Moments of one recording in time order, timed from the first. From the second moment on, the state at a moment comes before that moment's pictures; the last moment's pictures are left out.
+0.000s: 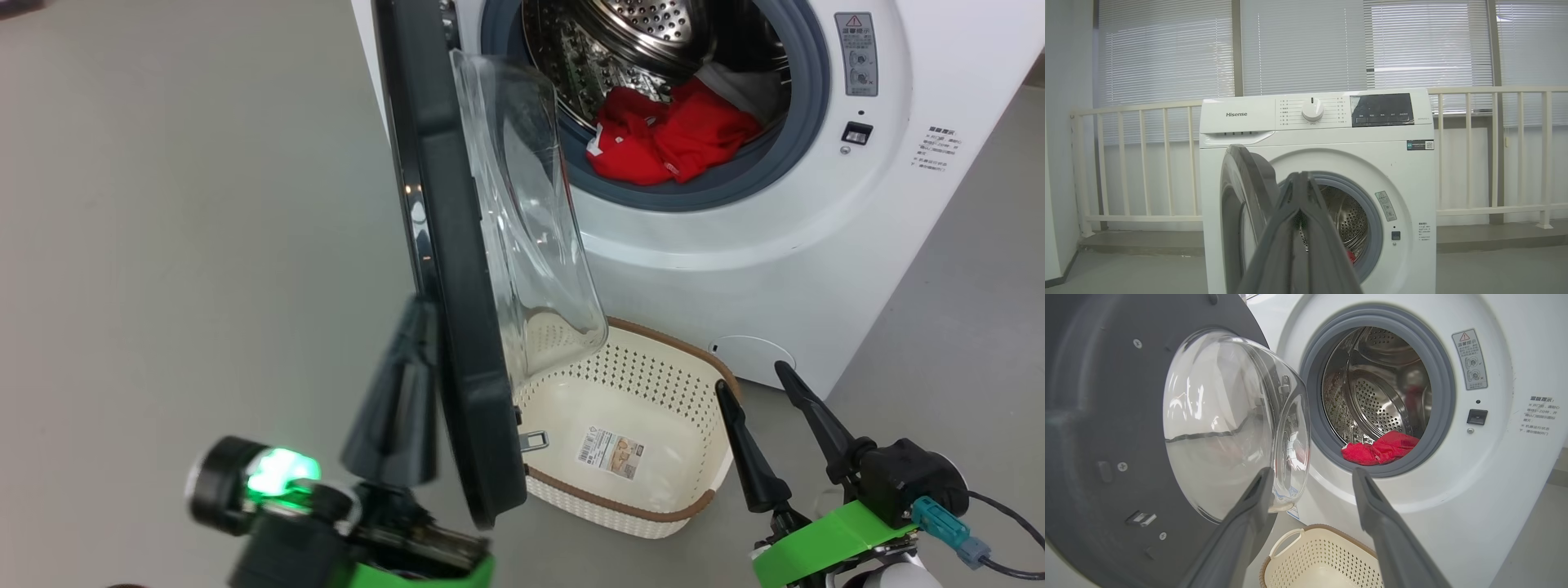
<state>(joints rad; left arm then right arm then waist) -0.19 0.06 -0.35 -0.24 -0.12 0.18 -0.26 -0.04 -0.05 0.12 0.15 0.25 0.12 -0.23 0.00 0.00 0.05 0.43</state>
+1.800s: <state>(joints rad) -0.20 0.09 -0.41 0.10 -0.27 0.22 -0.14 -0.06 -0.05 0.14 0.16 0.29 0.12 -0.24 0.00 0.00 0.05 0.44</state>
